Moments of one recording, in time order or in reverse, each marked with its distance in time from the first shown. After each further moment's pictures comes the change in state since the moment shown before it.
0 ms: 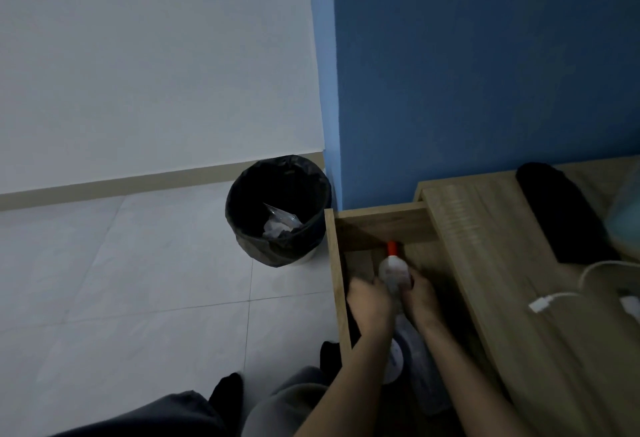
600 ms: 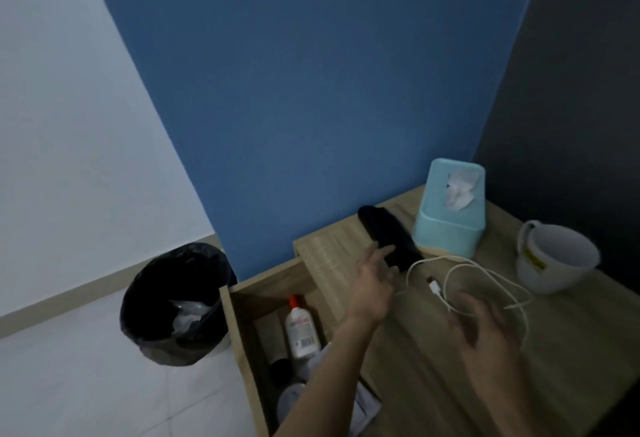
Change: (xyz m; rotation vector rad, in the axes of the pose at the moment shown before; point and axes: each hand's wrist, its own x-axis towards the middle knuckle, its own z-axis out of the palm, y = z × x) left_hand -0.102 0.094 0.082 0.358 -0.555 0.864; right_hand -0.125 0.052 -0.213 -0.238 0.725 -0.335
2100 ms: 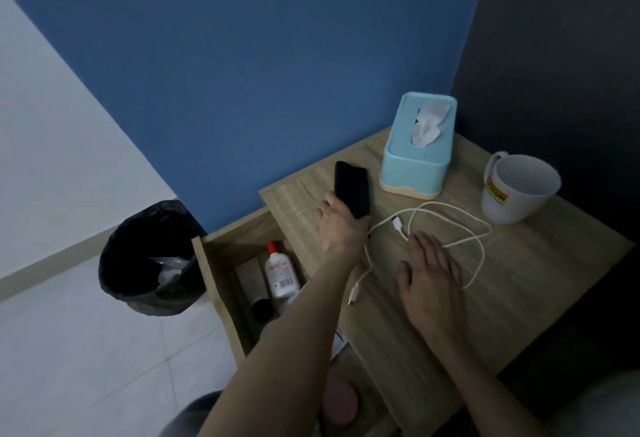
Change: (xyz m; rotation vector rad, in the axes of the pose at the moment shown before) left_hand 0.034 -0.019 0.045 0.263 0.219 -0.278; right_hand -0.008 0.024 0.030 -0.463 -0.052 -0.096
